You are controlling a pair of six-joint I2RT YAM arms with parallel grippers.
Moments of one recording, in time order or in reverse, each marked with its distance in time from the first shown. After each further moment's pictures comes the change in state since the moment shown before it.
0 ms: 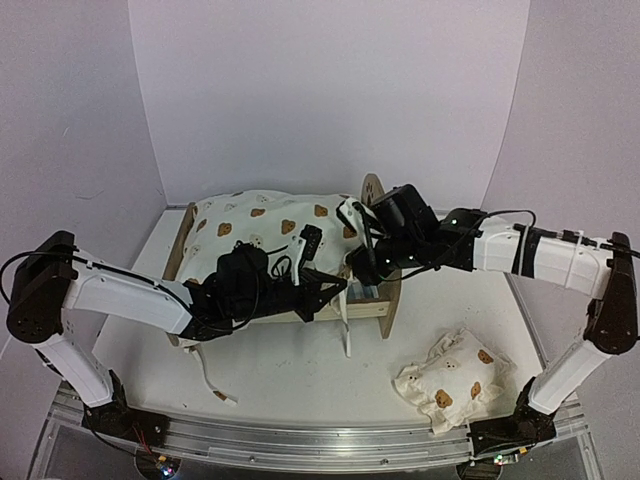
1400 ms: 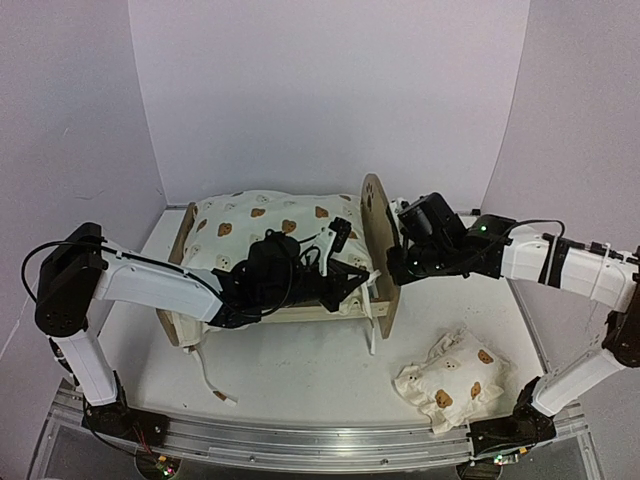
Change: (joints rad) left arm 0.000 0.161 0.216 -0.079 0.001 0.074; right arm -0.044 -0.154 -0.125 -0.125 0.133 0.349
